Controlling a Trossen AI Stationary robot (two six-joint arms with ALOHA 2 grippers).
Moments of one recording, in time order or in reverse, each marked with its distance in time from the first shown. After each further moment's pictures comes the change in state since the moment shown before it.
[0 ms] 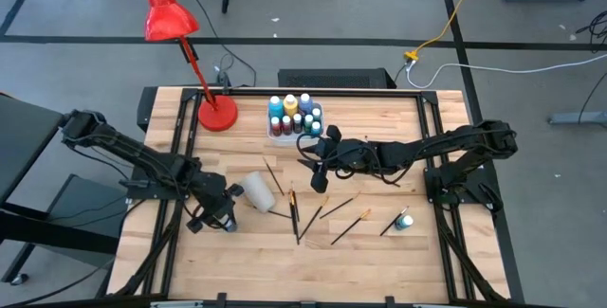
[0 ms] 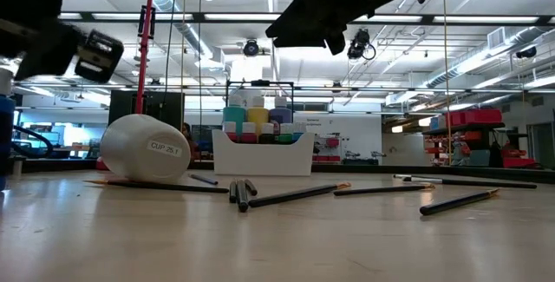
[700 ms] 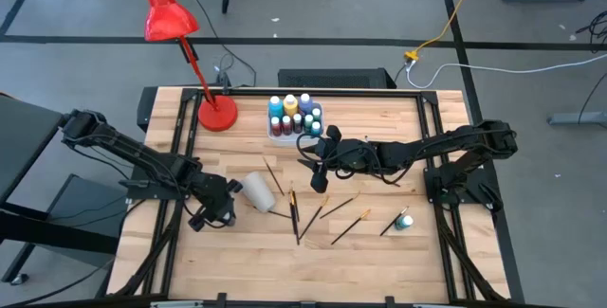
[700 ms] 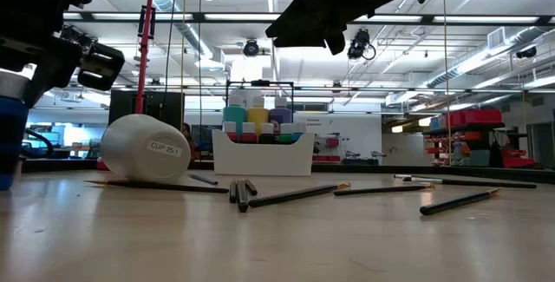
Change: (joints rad) left arm -0.002 0.001 -0.002 -0.066 -0.087 0.036; right arm 0.000 0.000 0.000 0.000 0.001 0.000
